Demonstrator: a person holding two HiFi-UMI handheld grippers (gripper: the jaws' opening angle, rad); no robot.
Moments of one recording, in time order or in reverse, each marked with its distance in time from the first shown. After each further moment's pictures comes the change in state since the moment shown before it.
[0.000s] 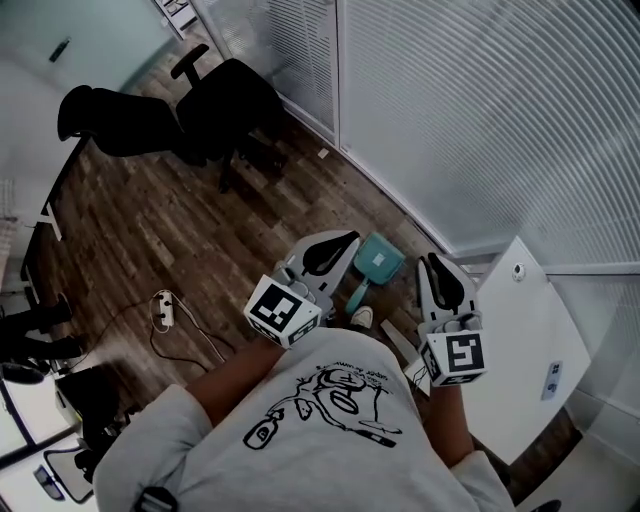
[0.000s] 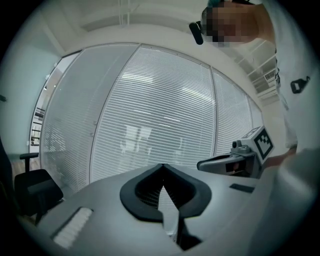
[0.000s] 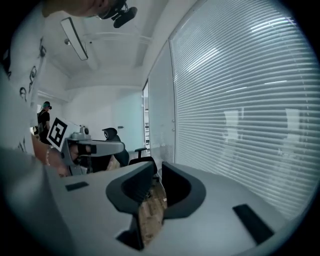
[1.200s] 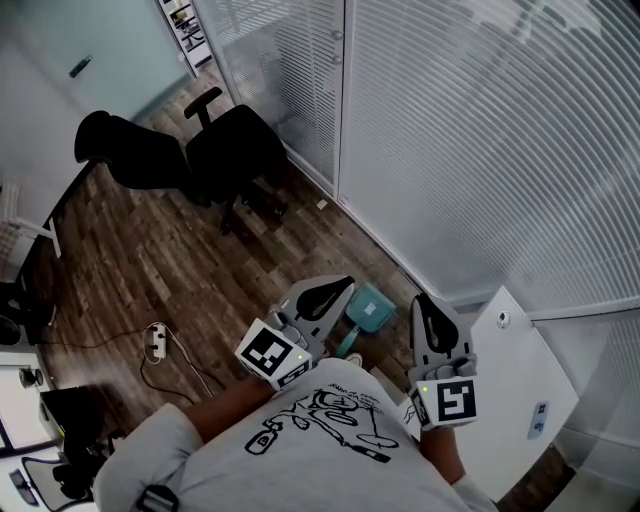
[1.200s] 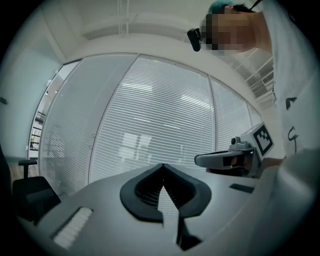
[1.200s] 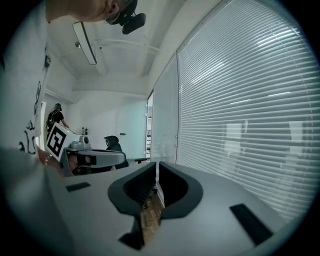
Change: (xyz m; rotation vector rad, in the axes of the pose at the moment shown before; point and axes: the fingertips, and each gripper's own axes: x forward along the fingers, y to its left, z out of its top) left arm -0.011 -0.013 0.068 0.004 -0.089 0.003; right arm -0.016 0.011 0.094 -0.092 -0.108 0.009
